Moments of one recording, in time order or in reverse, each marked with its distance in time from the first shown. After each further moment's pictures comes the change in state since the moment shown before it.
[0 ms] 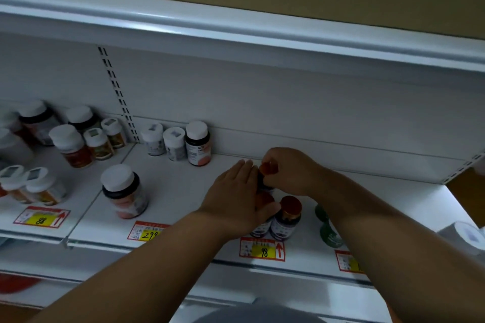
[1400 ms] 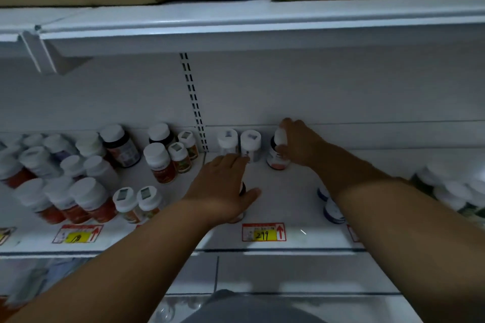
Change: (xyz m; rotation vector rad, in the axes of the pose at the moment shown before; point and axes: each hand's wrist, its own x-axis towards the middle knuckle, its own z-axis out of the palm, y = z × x) left_hand -0.085 -0.202 -0.087 0.024 0.004 0.034; right_hand 0.112 -0.125 0.074 -0.070 0.211 0.239
